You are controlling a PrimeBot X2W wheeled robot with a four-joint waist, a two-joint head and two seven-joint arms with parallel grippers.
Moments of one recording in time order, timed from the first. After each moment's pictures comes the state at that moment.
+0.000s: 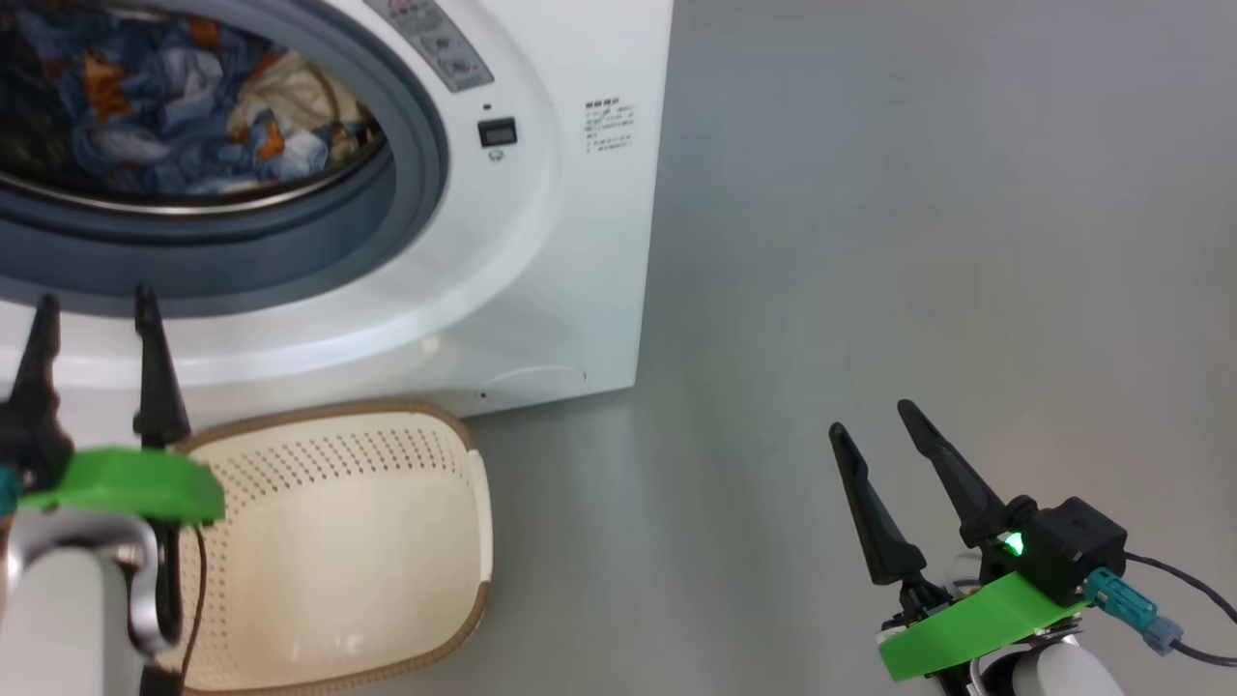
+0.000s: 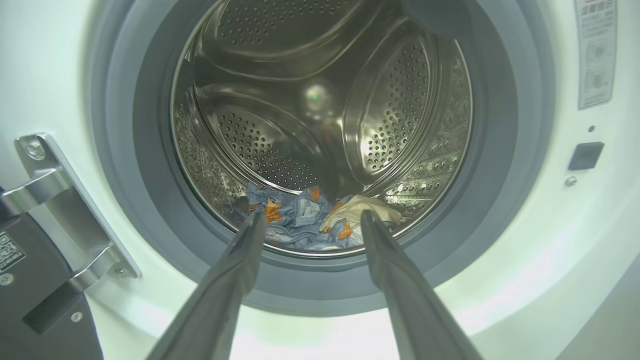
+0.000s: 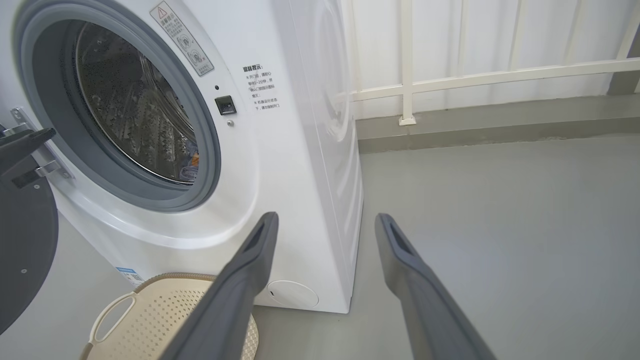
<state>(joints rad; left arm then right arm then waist) -0.44 0.17 0.08 0.36 -0.13 0.03 -0.26 -0.12 -0.12 0.18 0.06 0.29 0.13 -0.26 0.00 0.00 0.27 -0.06</state>
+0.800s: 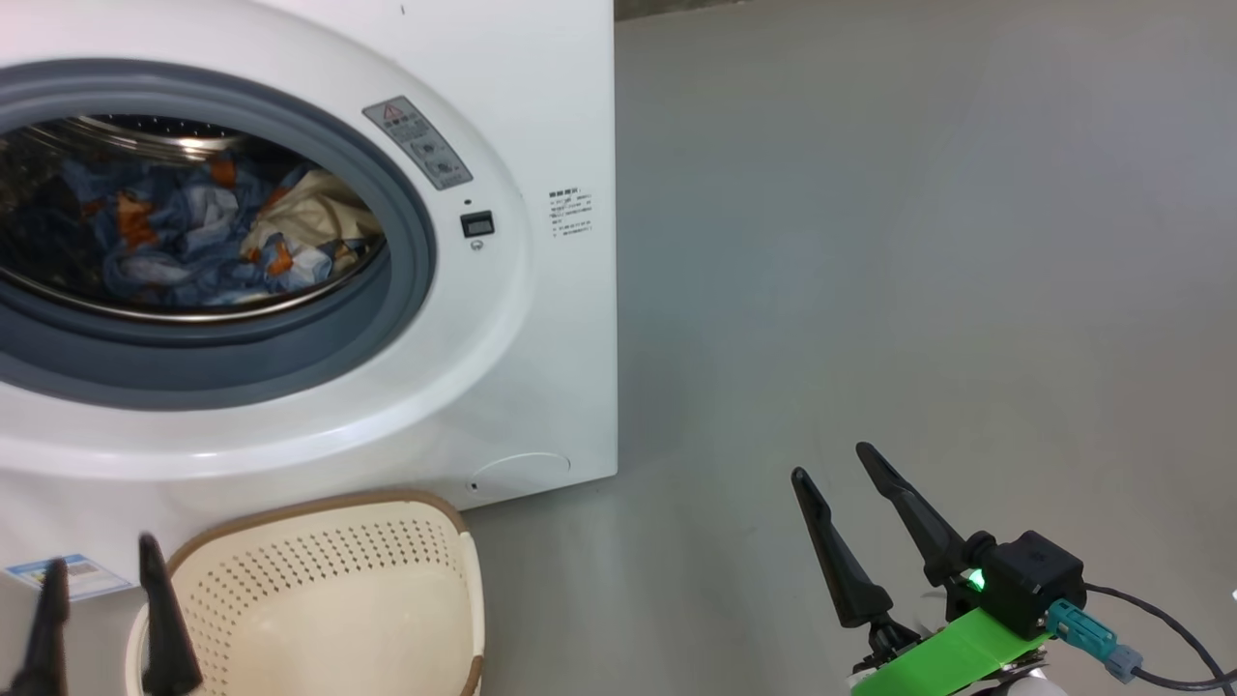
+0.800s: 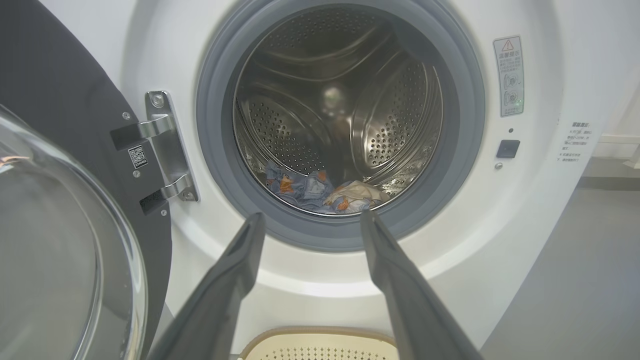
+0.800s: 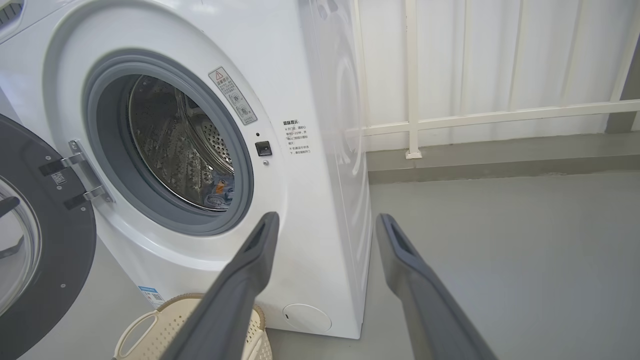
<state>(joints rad) 0.09 0.07 0.18 -0.02 -0.19 0.08 -0.26 -0.08 -0.11 0.25 0.08 0.30 0.13 -0.26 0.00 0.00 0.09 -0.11</state>
